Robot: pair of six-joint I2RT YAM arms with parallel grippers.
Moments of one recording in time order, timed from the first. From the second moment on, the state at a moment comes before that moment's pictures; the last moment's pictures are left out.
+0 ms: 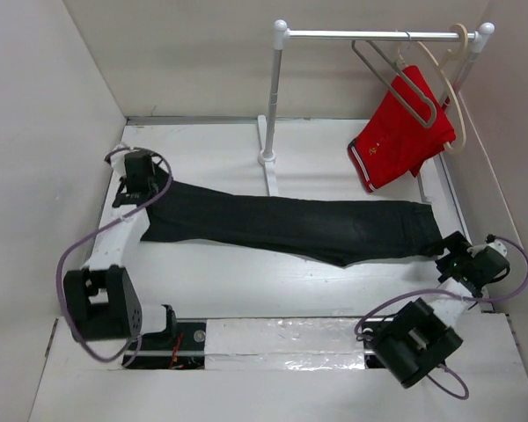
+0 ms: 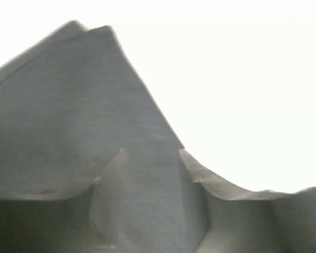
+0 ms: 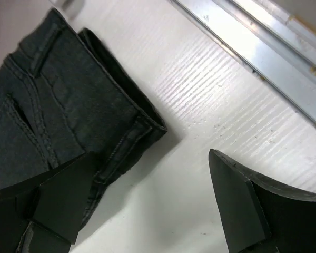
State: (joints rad) left arm 0.09 1.36 0.91 -0.23 -0.24 -0.73; right arm -0.92 0.80 0.27 -0.10 -0.41 0.22
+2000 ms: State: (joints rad) left arm -1.13 1.81 0.79 0.38 -0.49 -0.81; right arm -0.08 0.63 1.00 -0.22 -0.50 0.27
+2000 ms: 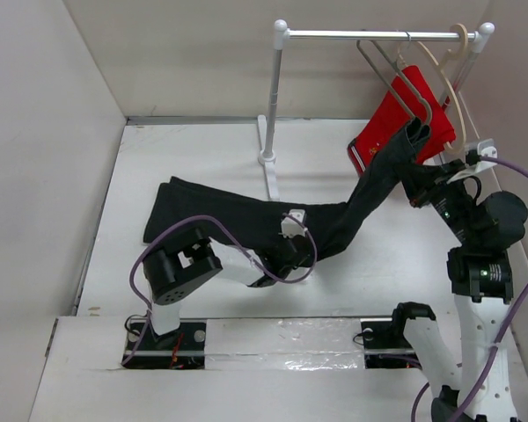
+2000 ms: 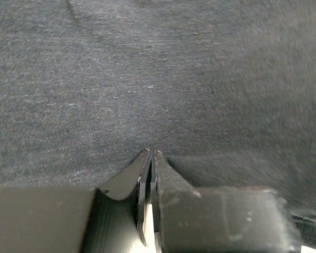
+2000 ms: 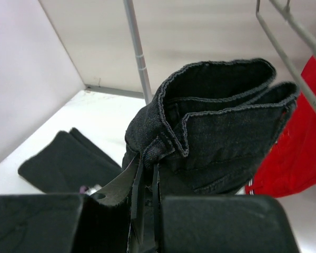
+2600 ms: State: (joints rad) left arm -1.27 1.72 0.77 0.39 -0.37 -0.76; right arm 0.40 0.87 1.10 -0.17 -0.36 0.18
